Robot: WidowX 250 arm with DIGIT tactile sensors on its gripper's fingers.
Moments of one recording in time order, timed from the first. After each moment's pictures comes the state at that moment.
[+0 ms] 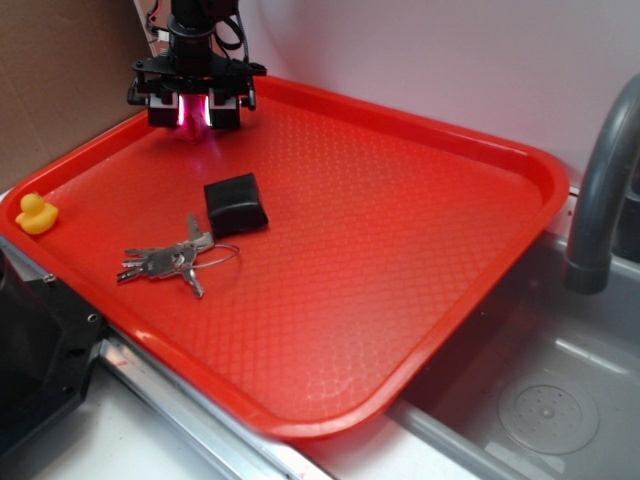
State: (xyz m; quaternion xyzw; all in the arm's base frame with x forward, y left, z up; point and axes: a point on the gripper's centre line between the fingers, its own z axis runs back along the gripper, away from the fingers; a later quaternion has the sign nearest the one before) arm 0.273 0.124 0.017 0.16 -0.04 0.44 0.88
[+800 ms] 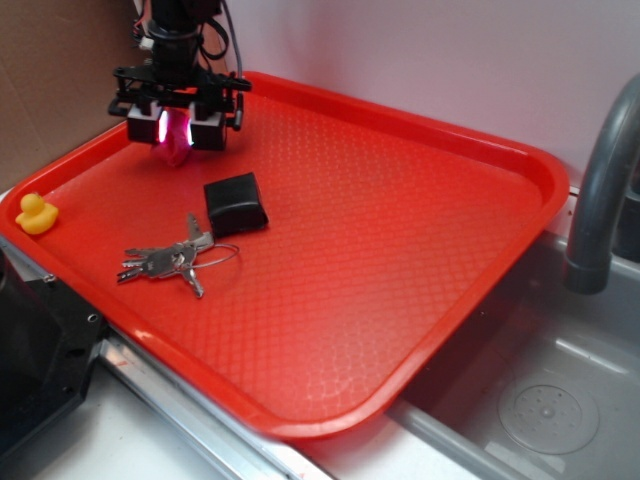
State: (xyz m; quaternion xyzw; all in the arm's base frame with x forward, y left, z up) arm 0.247 0.097 0.043 0.10 -0.01 0.35 0.93
